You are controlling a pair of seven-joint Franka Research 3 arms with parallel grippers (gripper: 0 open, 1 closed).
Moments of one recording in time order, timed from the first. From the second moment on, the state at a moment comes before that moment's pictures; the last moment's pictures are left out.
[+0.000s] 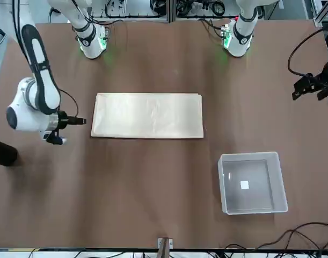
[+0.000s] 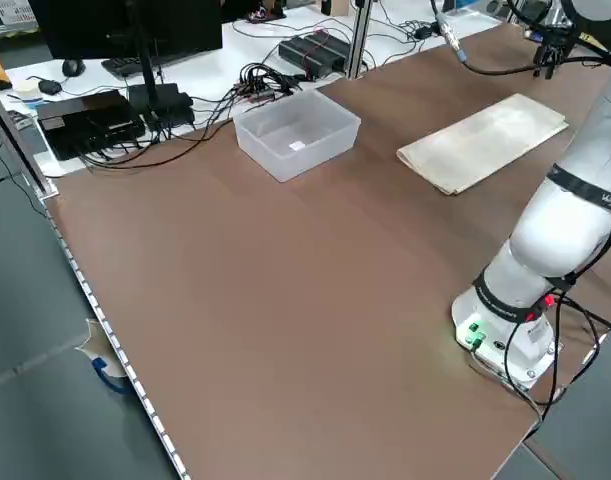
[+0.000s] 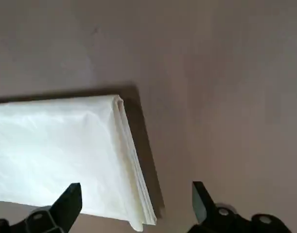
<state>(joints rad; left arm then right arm) 0.09 0.05 -0.11 -1.48 0.00 1.50 0.02 -0.01 0.31 -0.08 -2.15 0.35 2.04 -0.16</state>
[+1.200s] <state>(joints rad) 0.09 0.05 -0.11 -1.48 0.00 1.50 0.02 0.01 0.35 0.00 -2.27 0.44 2.19 -0.16</state>
